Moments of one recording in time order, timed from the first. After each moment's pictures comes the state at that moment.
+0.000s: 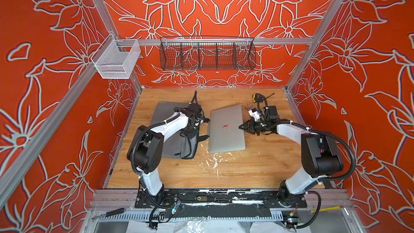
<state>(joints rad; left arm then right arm) -0.40 1.77 1.27 -0.89 -0.17 0.30 0.09 1.63 0.91 -0.26 -0.83 0.51</state>
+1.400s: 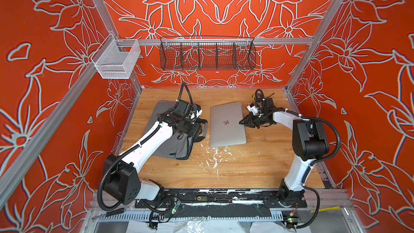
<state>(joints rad) -0.39 1.40 1.17 -0.80 0.21 0.01 0.07 1.89 1.21 -0.50 -0.79 0.34</state>
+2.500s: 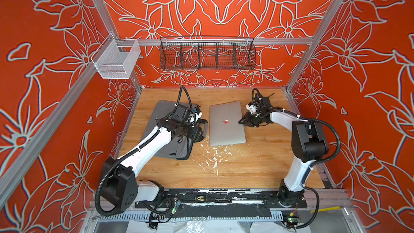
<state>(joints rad) -0.39 1.34 1.06 -0.69 0.25 -0.01 0.13 1.87 1.21 -0.49 -0.59 0.35</state>
